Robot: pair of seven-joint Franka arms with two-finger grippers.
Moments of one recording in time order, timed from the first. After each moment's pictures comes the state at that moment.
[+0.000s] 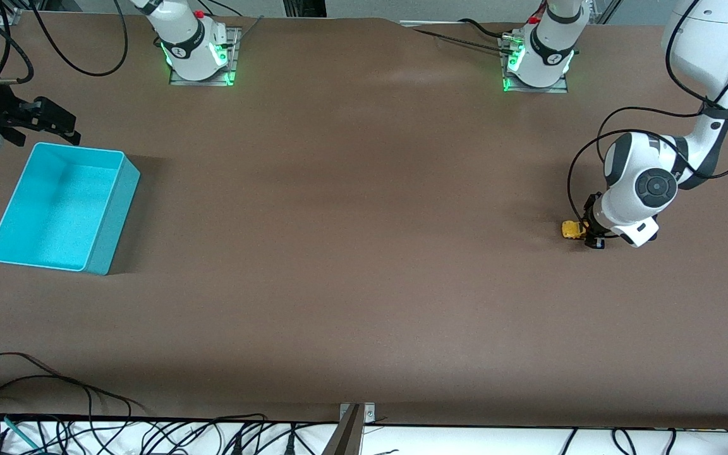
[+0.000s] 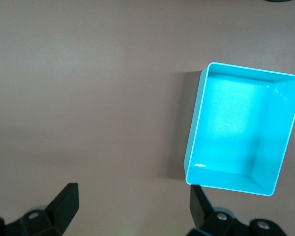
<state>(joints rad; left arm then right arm) 0.22 0.42 -0.15 -2.18 0.31 2.48 -1.68 -0.09 -0.07 0.10 -1.69 0.02 1.60 -0.03</state>
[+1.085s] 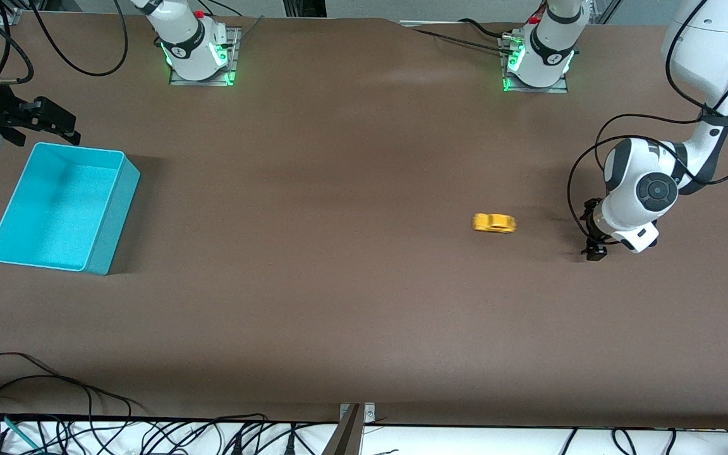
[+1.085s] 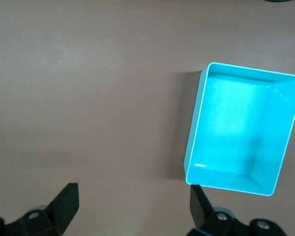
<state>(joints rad) 0.23 0.45 -0.18 -2.12 0.31 2.49 -1.68 -0.09 -0.07 0.10 -1.69 0.02 1.60 -0.03</state>
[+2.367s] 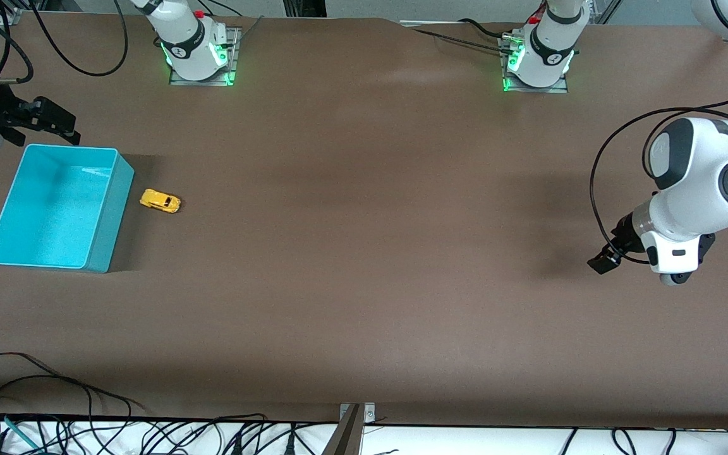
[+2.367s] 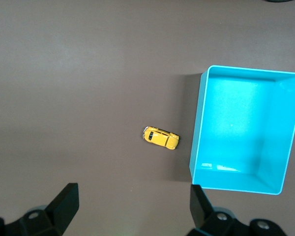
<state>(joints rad) 0.27 0.34 -0.31 -1.77 0.12 2.06 -0.85 -0.09 -0.07 0.10 -1.69 0.02 1.60 -0.03</state>
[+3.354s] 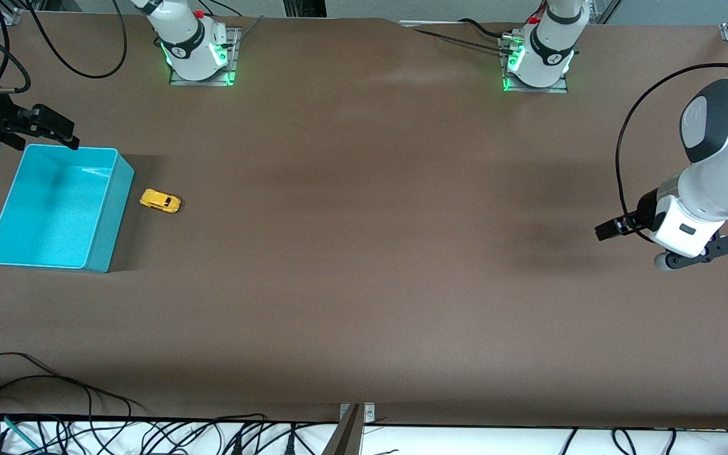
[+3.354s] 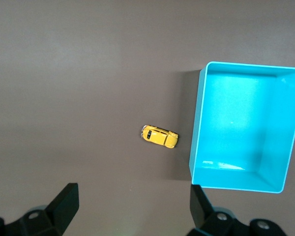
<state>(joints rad) 0.27 0.27 -0.34 -1.64 0.11 1.80 -0.36 -0.10 -0.05 0.09 -1.69 0.02 1.60 -0.03</state>
